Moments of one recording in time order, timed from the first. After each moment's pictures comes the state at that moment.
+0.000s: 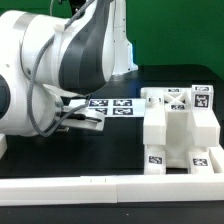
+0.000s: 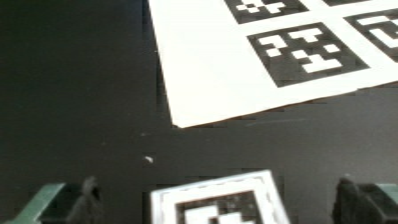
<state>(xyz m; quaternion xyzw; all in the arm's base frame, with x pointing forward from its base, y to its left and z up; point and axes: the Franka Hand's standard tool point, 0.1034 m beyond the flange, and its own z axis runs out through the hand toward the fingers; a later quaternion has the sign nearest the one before) 0.417 -0.122 0.004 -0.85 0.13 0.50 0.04</state>
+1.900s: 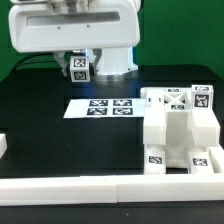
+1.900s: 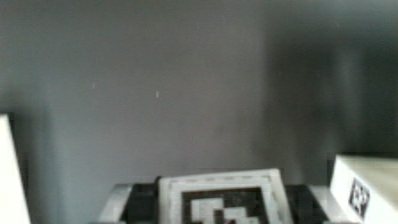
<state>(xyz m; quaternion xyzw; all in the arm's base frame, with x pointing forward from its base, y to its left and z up) 0.502 -0.071 0.128 -1.00 0.04 -0.01 0.01</state>
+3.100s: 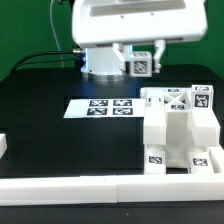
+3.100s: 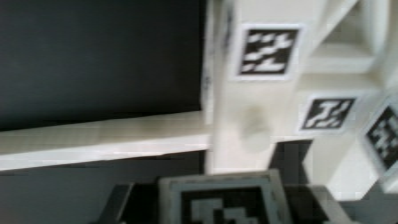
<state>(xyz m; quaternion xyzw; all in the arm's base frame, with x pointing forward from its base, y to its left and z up) 0.565 0.035 0.140 -0.97 0.05 -0.23 0.01</state>
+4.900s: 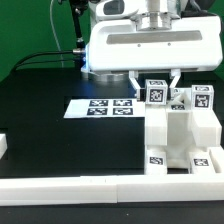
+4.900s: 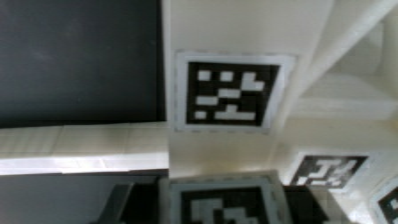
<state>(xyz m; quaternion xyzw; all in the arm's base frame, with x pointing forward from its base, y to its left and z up) 0.578 0.048 0.108 -0.97 0.03 -0.25 0.00</state>
